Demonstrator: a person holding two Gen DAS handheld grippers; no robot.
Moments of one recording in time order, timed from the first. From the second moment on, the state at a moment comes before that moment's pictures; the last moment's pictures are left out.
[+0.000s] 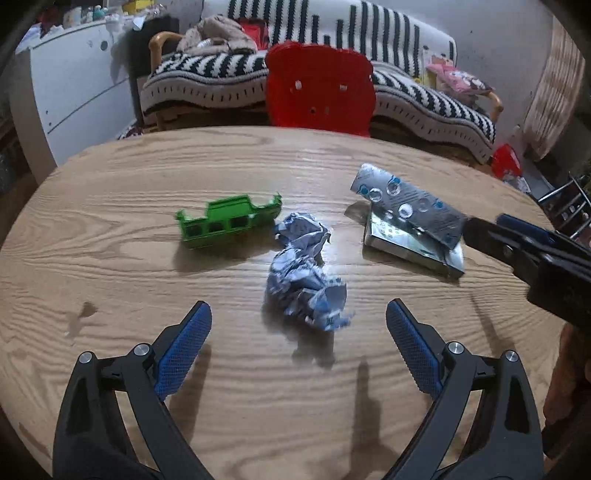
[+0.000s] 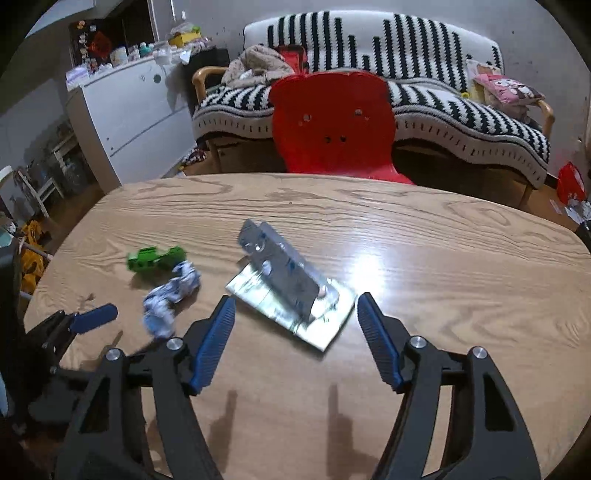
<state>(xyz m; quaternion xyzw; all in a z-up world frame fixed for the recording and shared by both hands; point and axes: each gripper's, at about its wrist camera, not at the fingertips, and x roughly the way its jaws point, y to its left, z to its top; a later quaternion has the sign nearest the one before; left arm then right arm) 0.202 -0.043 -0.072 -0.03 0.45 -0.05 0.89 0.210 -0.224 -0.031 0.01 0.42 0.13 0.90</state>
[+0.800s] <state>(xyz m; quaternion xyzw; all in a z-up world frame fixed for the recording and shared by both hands) 0.164 -0.043 -0.030 0.00 0.42 -0.07 0.91 0.147 -0.218 -0.002 -0.02 0.39 0.16 0.90</state>
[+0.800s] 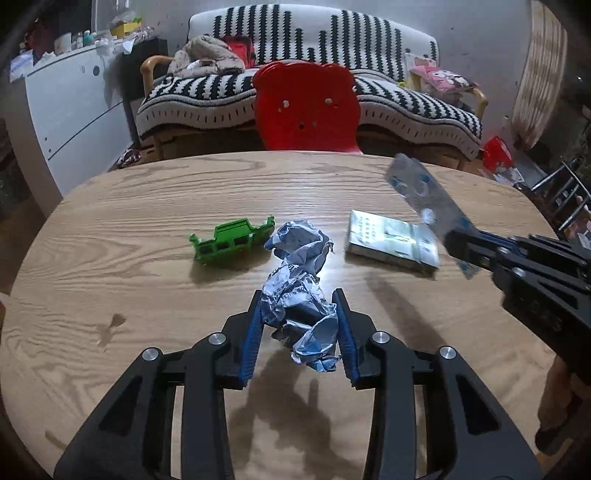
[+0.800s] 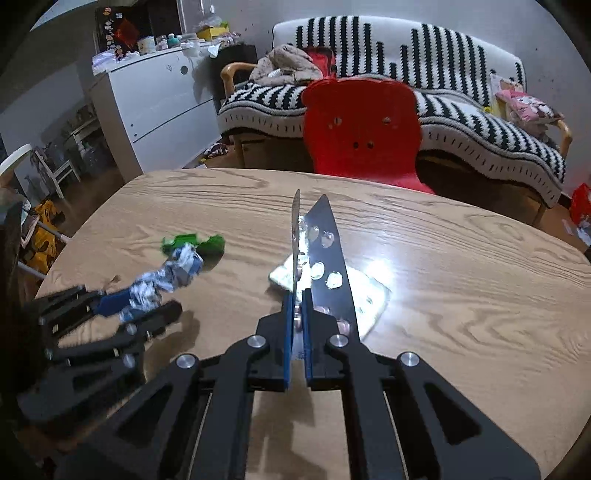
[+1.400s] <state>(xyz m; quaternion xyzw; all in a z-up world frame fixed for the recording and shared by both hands) -0.020 -0.190 -0.022 0.09 0.40 -0.21 0.89 -0.097 -0.377 0.021 -0.03 0.39 0.07 0.92</state>
